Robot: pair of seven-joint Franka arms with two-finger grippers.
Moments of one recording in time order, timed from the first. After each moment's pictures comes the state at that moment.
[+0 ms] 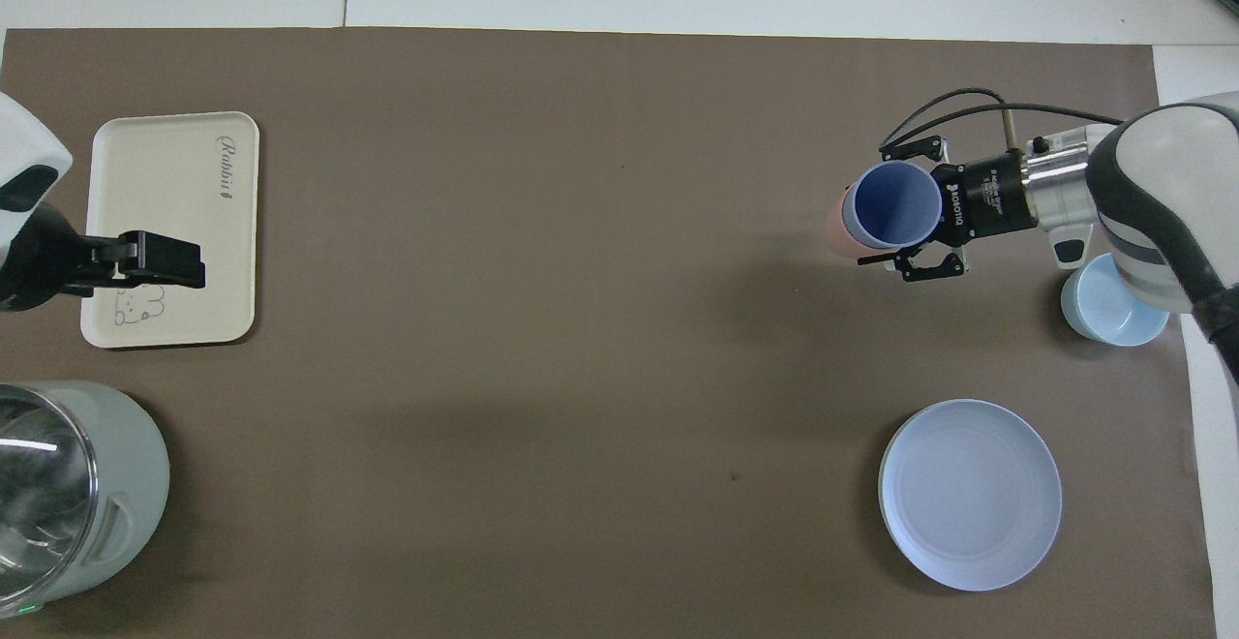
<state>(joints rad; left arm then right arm) -0.04 -0.11 -0.08 -1.75 -0.04 1.69 -0.18 -0.05 0.33 0.01 -1.75 0.86 1.83 1.00</state>
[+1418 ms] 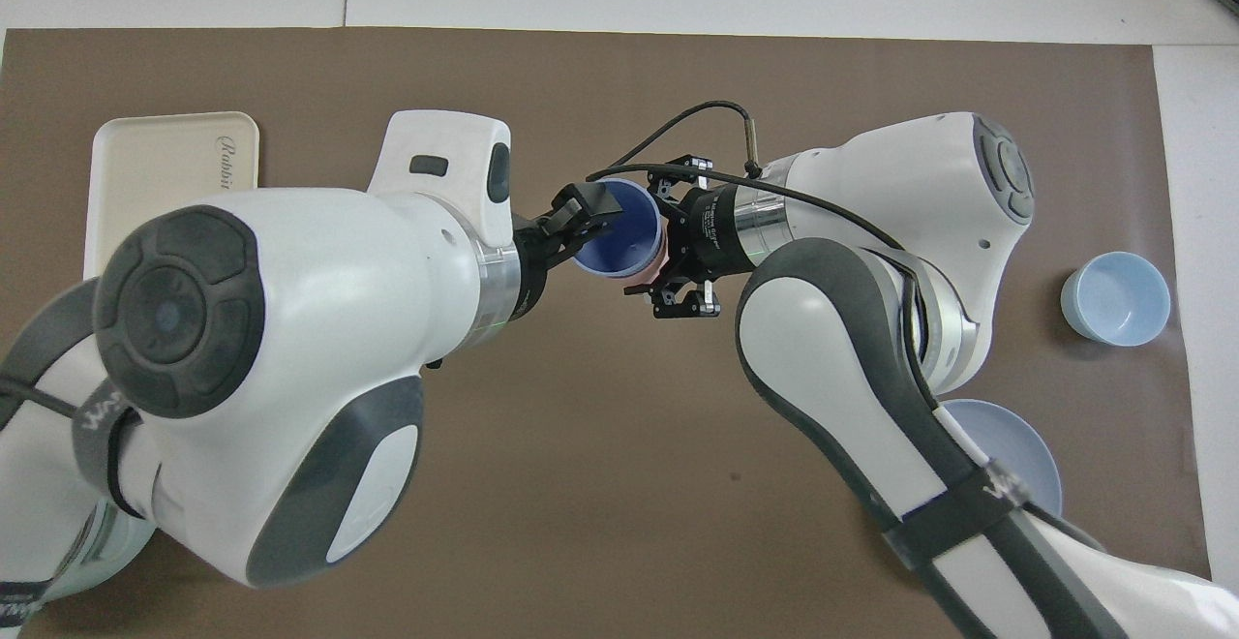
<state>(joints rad) -0.52 0.01 -0.09 -1.73 -0.17 2.12 -1.09 0.40 0.23 0.01 -1.75 0.72 2.18 1.58</state>
